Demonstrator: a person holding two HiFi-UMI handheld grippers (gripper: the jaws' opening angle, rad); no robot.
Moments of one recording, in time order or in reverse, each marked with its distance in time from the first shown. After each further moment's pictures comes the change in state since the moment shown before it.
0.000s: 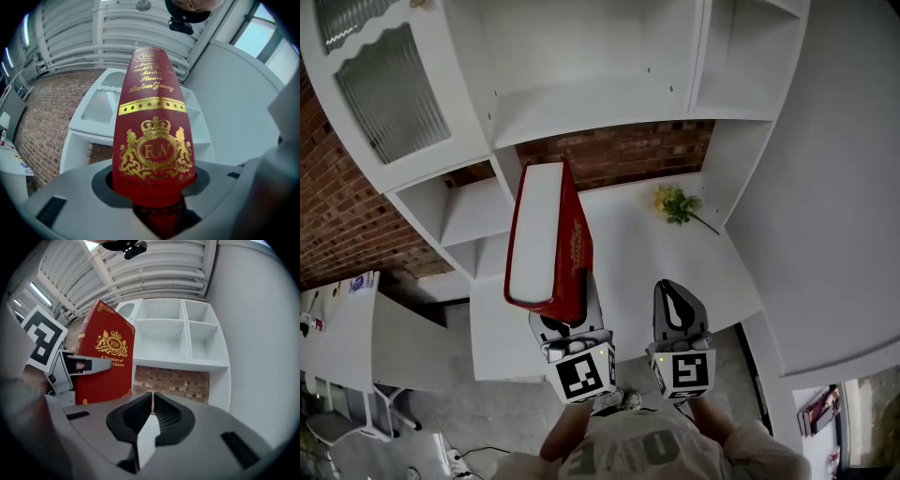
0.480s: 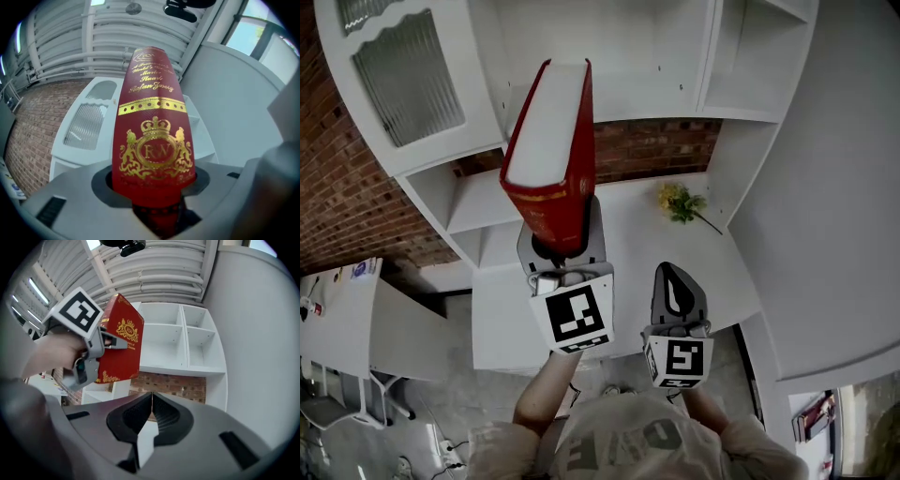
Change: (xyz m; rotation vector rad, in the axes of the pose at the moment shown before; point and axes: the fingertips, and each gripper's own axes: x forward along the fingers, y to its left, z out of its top) left arm 0.071 -0.009 0.089 0.107 -0.085 -0.047; right arm 0.012 -0.003 0.021 0.013 -0.026 -0.054
